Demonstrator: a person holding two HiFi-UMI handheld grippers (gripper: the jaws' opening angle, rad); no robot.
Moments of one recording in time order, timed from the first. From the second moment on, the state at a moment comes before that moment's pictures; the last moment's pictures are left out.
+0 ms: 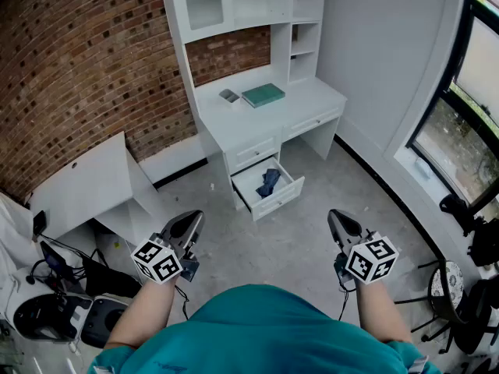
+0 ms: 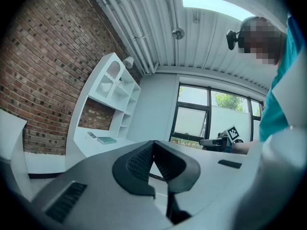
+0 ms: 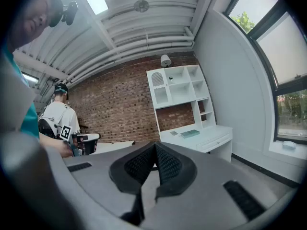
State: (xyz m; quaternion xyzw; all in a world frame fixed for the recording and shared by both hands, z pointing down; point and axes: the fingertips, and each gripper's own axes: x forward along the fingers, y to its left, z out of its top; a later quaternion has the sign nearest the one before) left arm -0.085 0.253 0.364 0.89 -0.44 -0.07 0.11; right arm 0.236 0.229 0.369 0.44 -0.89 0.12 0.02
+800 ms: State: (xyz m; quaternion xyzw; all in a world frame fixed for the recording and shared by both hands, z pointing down) left arm -0.020 0.249 0.355 0.87 -0.47 -0.06 0.12; right arm 0.310 0.207 0.363 0.40 -0.90 0.14 0.00
